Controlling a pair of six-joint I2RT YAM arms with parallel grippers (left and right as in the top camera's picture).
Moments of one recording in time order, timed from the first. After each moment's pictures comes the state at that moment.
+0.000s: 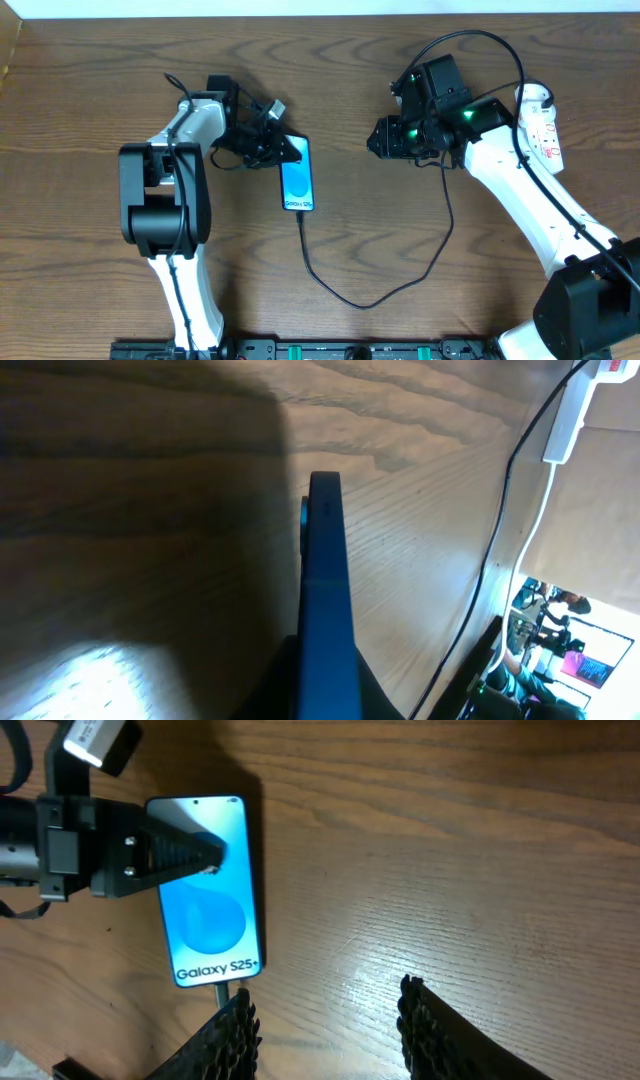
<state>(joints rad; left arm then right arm) -0.02 2.18 1.46 -0.87 0.86 0.03 0.39 1.70 1.39 -0.78 -0.35 0.41</state>
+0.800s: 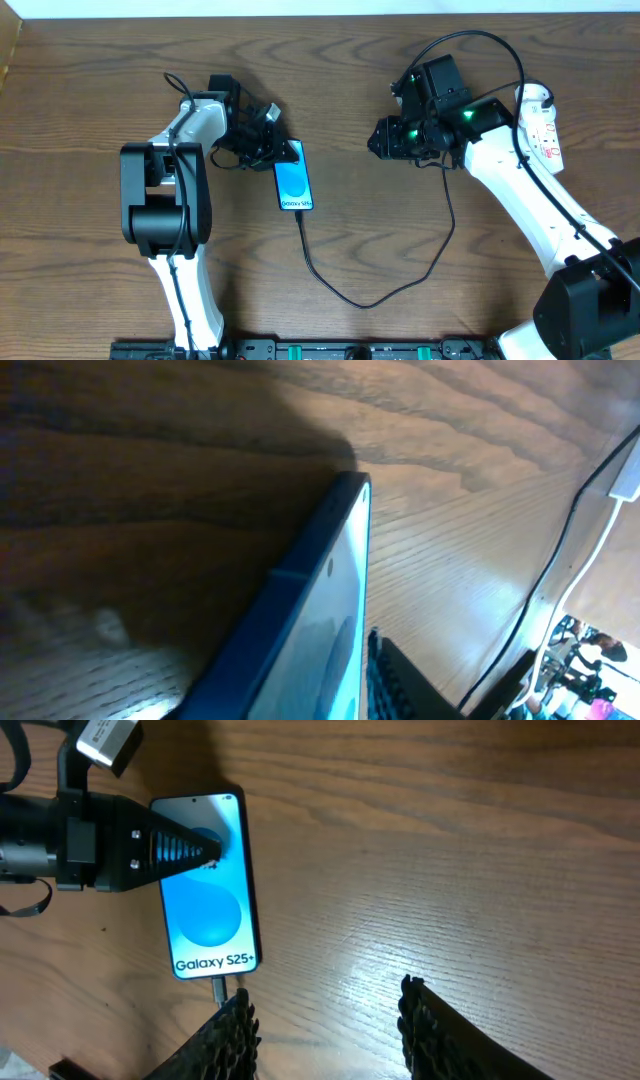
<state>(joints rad) -0.03 2.18 1.46 -0.86 0.73 -0.07 0.39 1.70 1.39 -0.79 -0.34 0.41</state>
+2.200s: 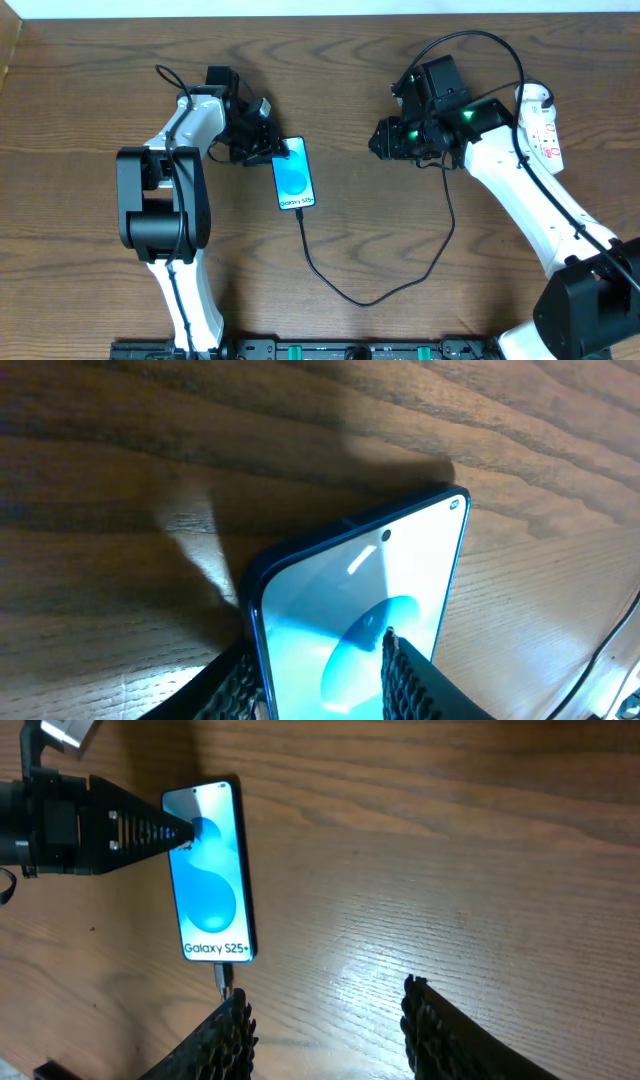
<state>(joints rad) -0.03 2.15 1.49 -0.87 0.52 -0.15 0.39 1.70 1.39 -0.80 -0.32 0.39</state>
